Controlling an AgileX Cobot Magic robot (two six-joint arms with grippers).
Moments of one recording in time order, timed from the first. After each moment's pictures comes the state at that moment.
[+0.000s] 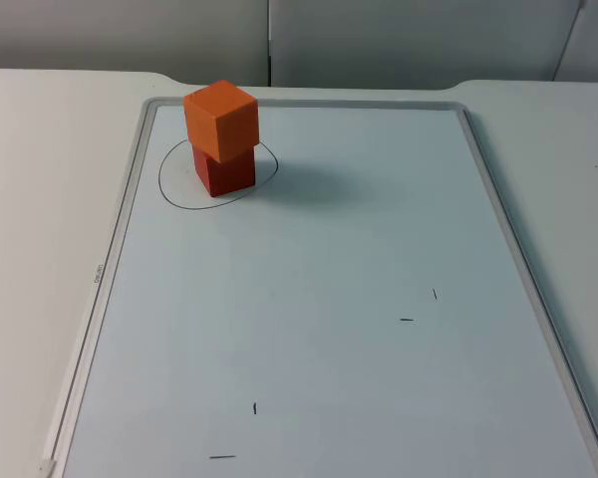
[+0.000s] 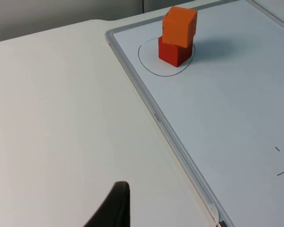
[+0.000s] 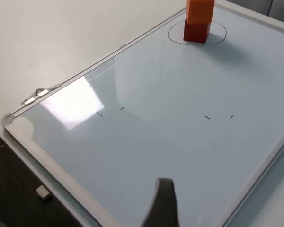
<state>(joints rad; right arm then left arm) 0.65 0.00 -0.52 0.08 1.10 -0.12 -0.35 0.01 -0.52 0.00 1.09 0.03</state>
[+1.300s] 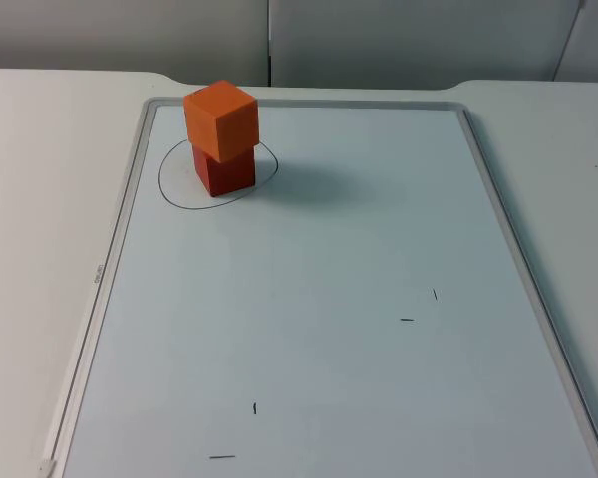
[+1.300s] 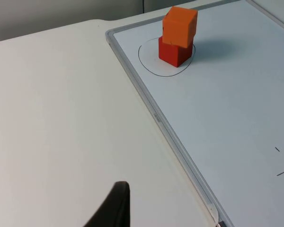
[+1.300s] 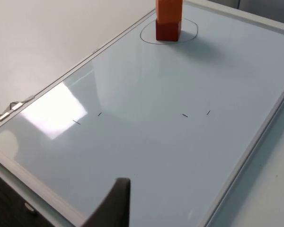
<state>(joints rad) 0.65 0.00 -0.52 -0.01 1.09 -0.01 -0.35 0.01 -0.52 0.00 1.09 0.03</state>
